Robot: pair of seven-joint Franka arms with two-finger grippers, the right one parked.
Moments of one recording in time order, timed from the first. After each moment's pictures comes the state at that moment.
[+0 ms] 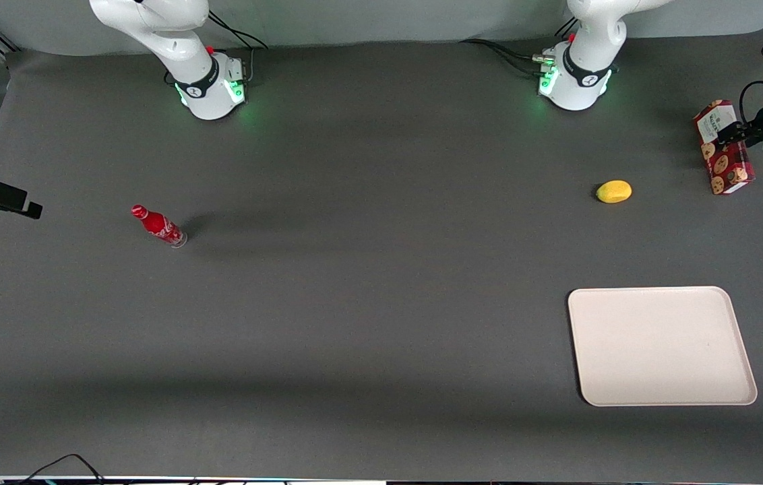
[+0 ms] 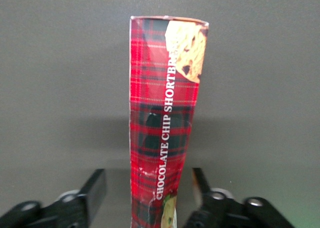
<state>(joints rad) 0.22 0.13 0.74 -2.58 -0.06 2.58 0.95</state>
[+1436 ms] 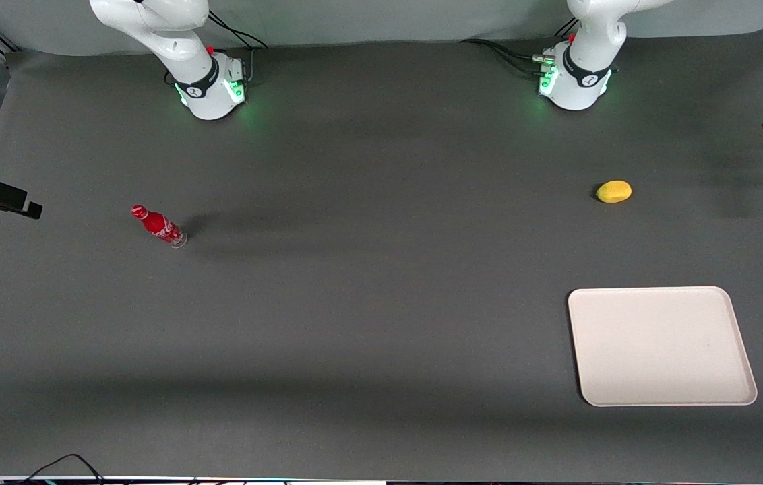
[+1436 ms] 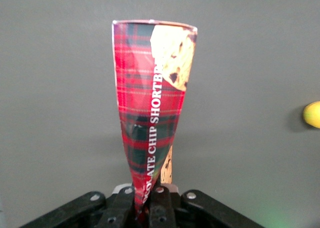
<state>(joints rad) 0.20 0.05 0.67 -2.08 -0.06 2.03 0.95</state>
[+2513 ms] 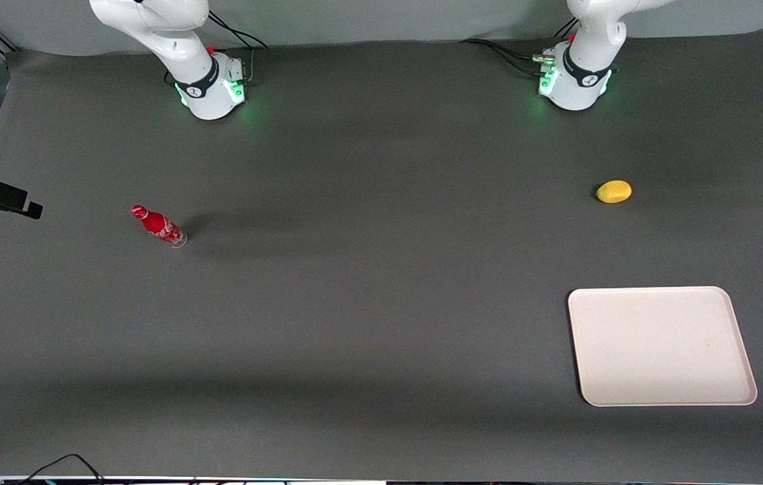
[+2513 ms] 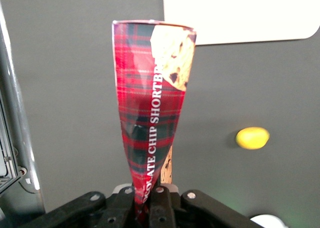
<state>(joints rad) 0.19 0.01 0.35 -1.74 0.04 1.69 0.56</state>
